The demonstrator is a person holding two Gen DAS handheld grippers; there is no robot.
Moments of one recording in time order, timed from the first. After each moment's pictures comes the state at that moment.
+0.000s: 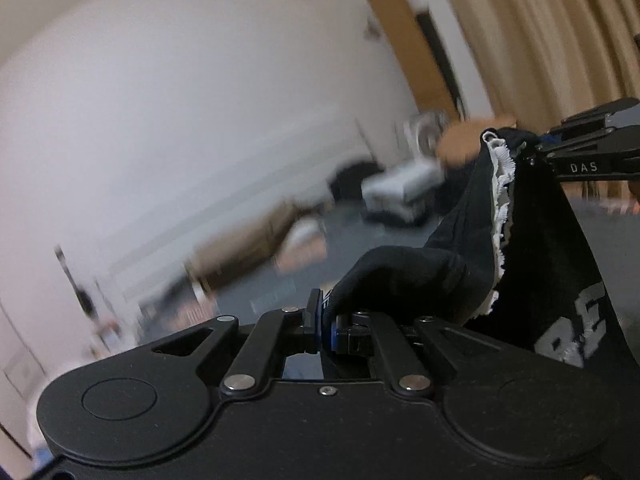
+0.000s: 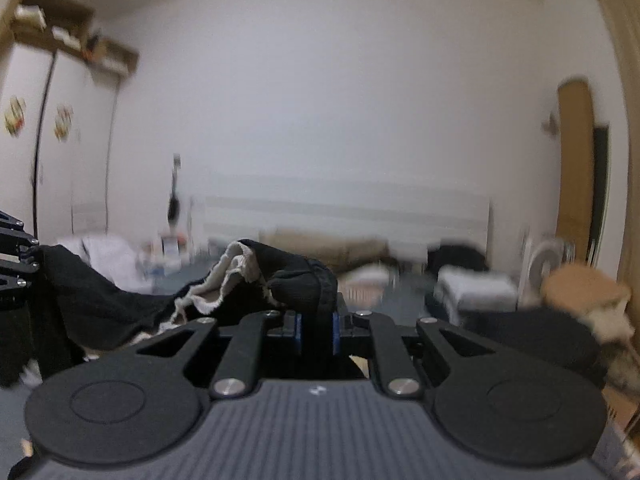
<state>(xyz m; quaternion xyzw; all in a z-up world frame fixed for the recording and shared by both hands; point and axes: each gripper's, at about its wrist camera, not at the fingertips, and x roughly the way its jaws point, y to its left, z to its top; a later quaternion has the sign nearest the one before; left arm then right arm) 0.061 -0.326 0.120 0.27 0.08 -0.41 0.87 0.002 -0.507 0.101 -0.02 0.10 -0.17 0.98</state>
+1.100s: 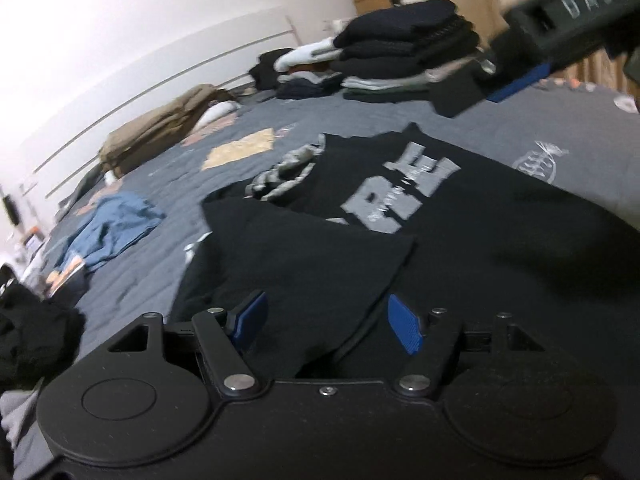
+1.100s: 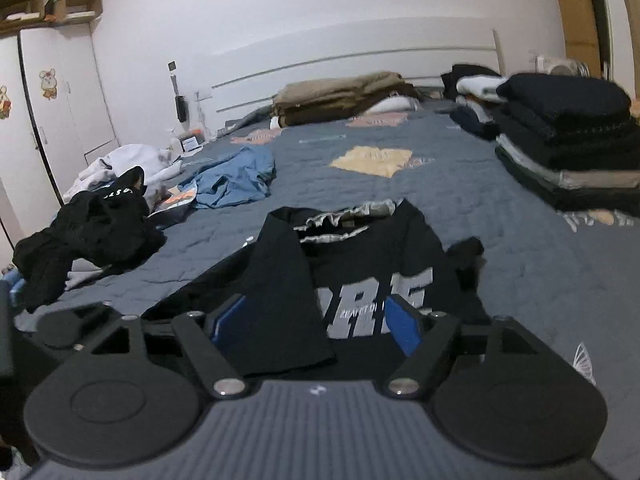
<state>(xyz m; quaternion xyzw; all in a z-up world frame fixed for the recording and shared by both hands) -0.002 -0.298 -0.127 0.31 0.18 -0.47 0.81 -0.094 -0.482 -0.055 0.15 0.25 -0.13 0.95</state>
